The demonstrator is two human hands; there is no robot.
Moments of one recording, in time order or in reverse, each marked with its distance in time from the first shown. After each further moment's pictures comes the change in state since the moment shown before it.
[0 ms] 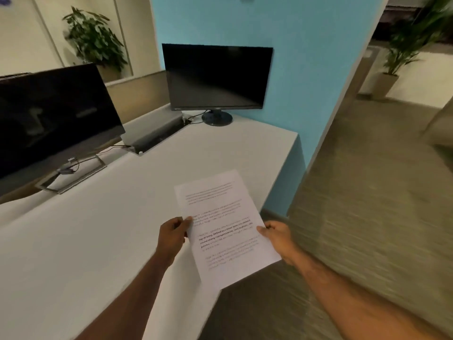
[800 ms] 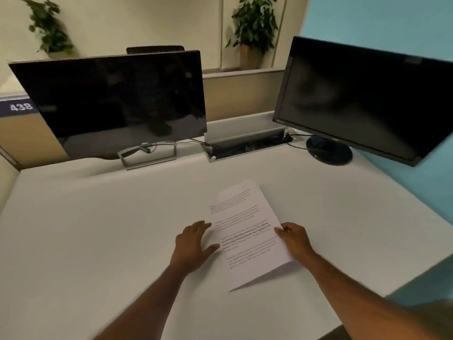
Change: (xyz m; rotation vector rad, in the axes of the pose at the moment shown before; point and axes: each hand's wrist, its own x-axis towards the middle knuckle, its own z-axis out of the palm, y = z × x) left_hand 0.175 -0.015 0.015 0.888 0.364 -0.066; right_hand 0.373 -0.101 0.101 -0.368 -0.471 -0.178
